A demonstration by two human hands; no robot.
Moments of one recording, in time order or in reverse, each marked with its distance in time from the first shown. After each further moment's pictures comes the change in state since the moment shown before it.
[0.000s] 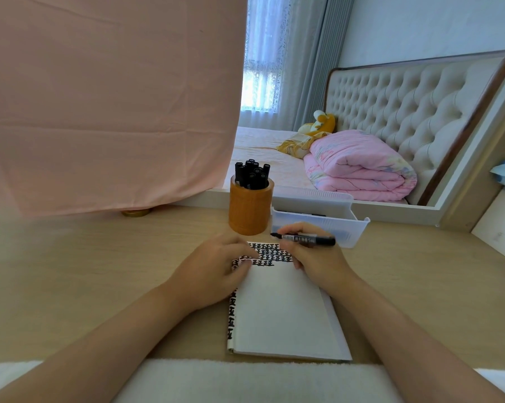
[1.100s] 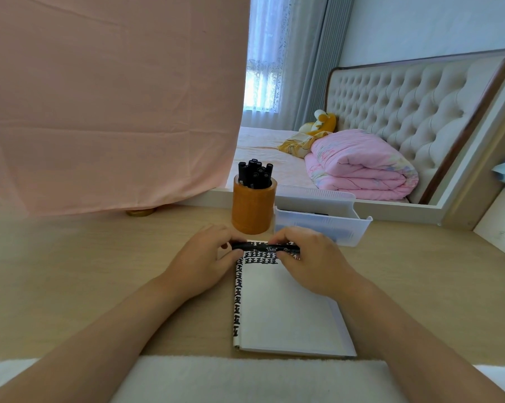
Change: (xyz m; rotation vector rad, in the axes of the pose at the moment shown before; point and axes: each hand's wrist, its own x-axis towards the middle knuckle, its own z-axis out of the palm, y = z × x) left_hand 0.002 -0.013 -0.012 -0.001 0.043 -0.108; right_hand -0.005 -0.011 0.009 -0.707 -0.094 -0.256
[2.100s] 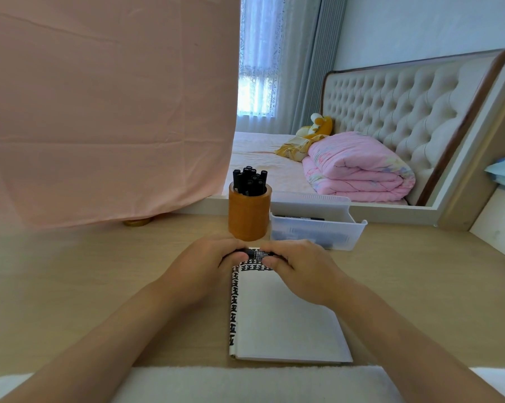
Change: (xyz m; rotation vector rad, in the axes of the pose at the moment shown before) left_hand 0.007 0.015 -0.009 0.014 -0.093 0.067; right_hand 0.002 -0.015 -0.008 -0.055 -0.154 -0.076
